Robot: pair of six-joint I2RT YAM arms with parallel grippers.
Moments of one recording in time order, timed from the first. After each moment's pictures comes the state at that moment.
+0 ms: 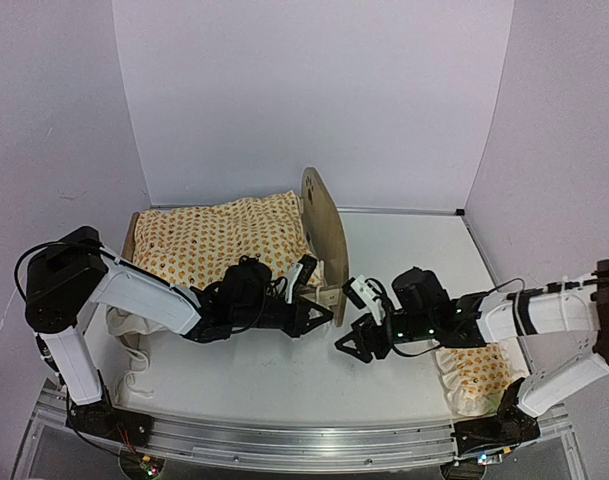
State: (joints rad) left arm -1.04 1.79 0.87 0.59 0.29 -0.55; right arm 0.90 1.34 0.58 0.06 -0.22 0.13
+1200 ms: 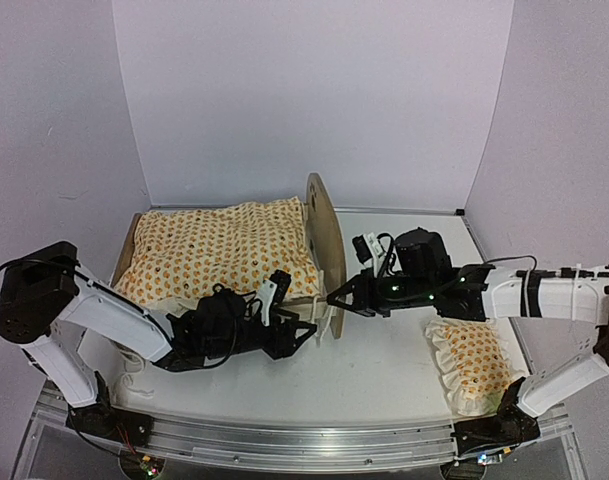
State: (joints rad) left arm -1.14 1.64 0.63 0.73 -0.06 -0.43; right arm 0.87 1.36 0.78 0.08 -0.34 0.80
